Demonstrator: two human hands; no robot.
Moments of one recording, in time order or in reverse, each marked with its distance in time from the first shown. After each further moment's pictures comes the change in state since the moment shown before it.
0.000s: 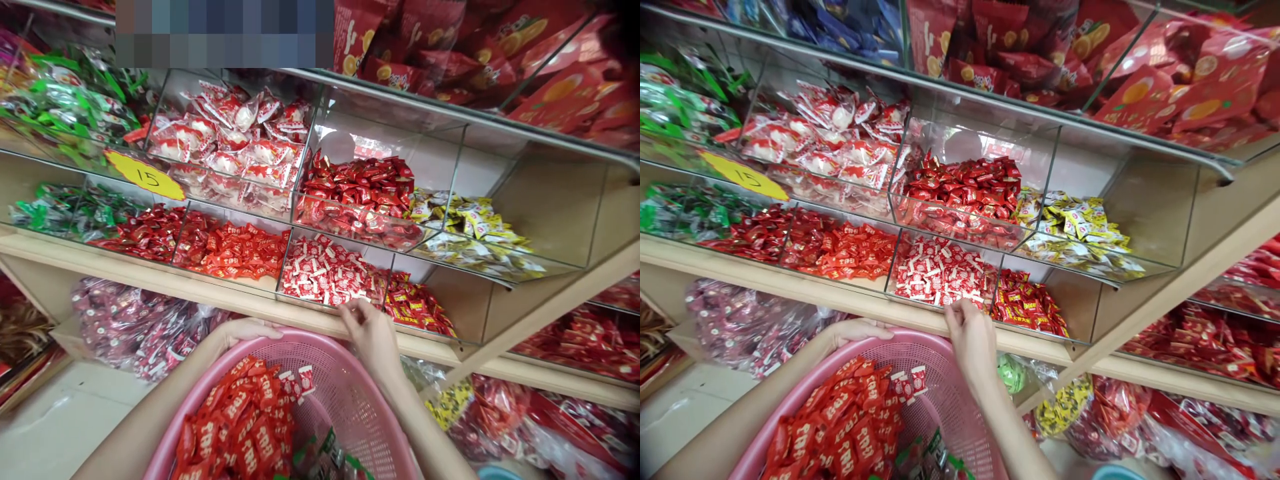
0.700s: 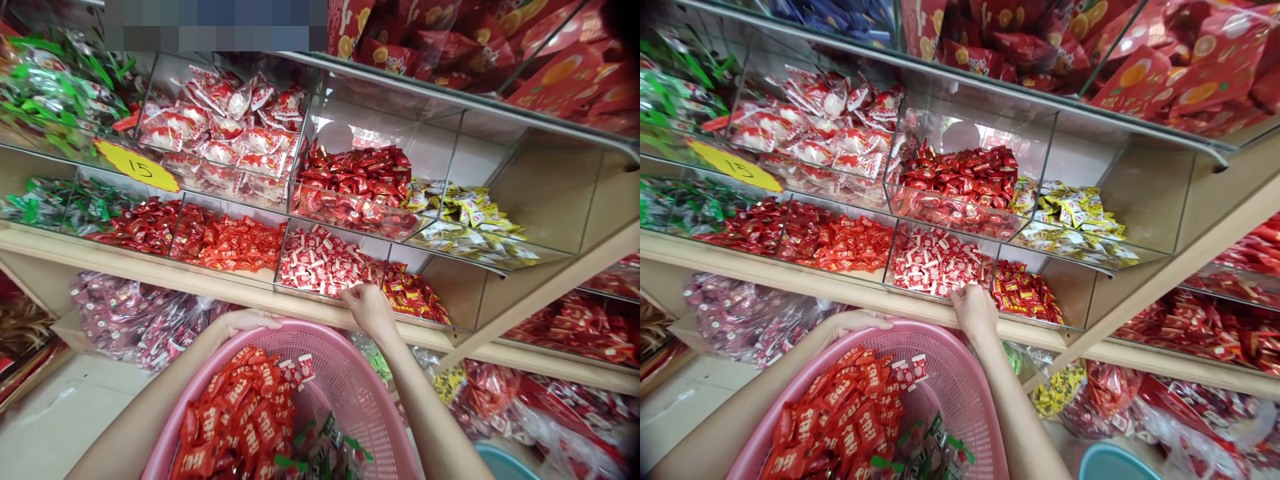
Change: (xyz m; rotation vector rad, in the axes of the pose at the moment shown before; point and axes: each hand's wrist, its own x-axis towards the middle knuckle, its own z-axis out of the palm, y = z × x) left_hand -0.003 0.001 0.002 0.034 -0.008 -0.003; right_hand 0.032 -0.003 -0.008 -0.317 -0.109 0.203
